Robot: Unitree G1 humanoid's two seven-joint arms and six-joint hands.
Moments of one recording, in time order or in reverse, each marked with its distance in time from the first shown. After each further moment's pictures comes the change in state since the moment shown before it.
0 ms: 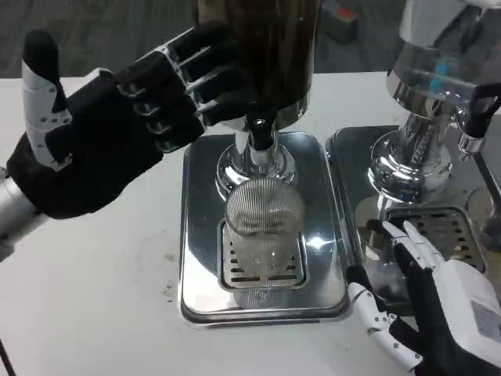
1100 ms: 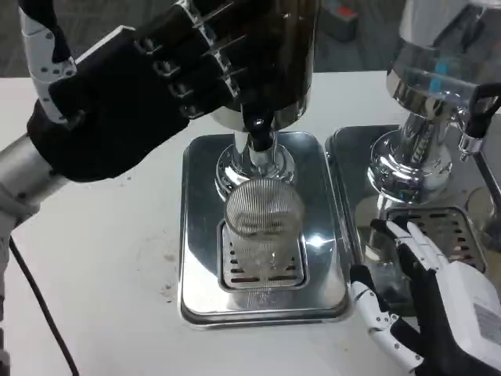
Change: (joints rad) left arm -0.185 -0.075 0.049 0.138 0.011 0.105 -0.121; right arm 0.011 0.017 0.006 0.001 0.000 0.002 -0.028
